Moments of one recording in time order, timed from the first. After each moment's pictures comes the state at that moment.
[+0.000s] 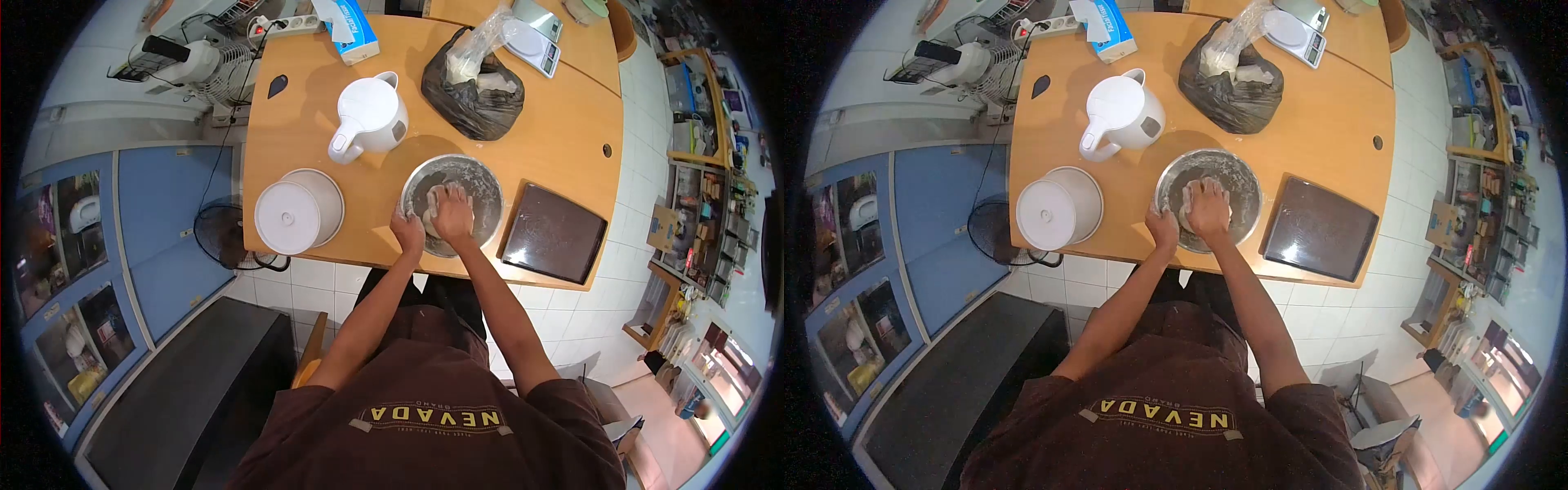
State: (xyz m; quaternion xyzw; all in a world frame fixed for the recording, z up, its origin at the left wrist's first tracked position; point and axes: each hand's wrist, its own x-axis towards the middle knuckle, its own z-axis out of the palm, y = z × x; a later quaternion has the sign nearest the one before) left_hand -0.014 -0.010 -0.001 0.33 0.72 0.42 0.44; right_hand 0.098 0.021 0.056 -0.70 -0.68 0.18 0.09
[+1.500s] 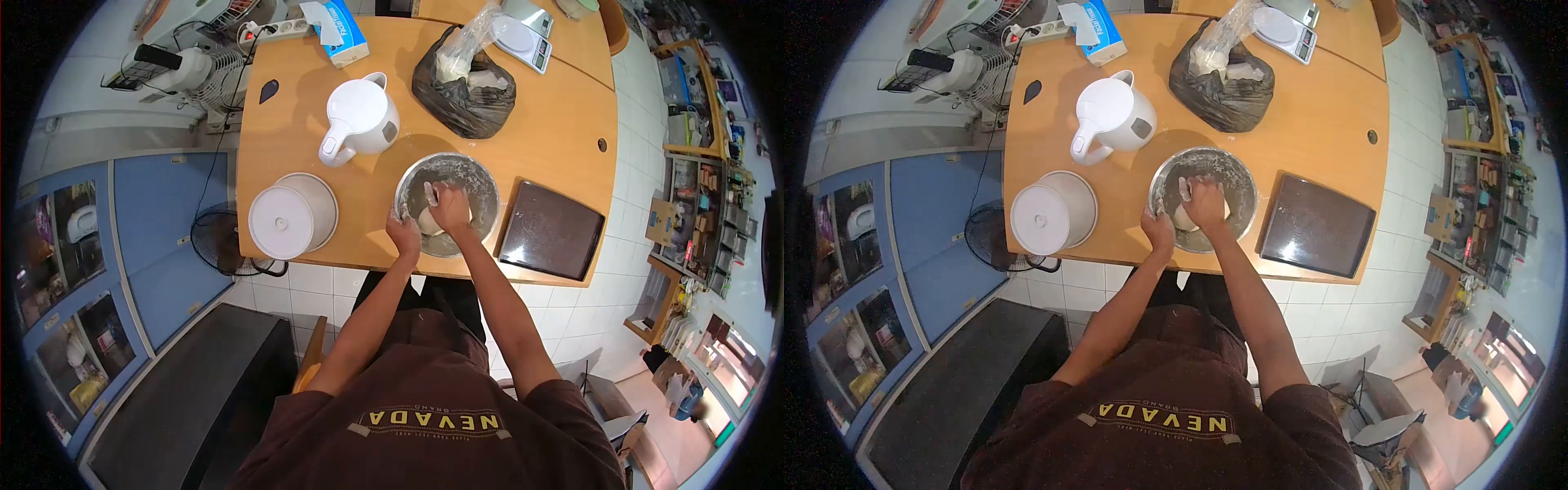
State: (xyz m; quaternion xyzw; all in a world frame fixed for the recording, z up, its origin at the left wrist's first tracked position) left_hand -0.005 -0.015 -0.007 0.31 0.72 0.46 0.42; right_hand 0.117 0.038 0.039 -0.68 -0.67 0.25 0.13
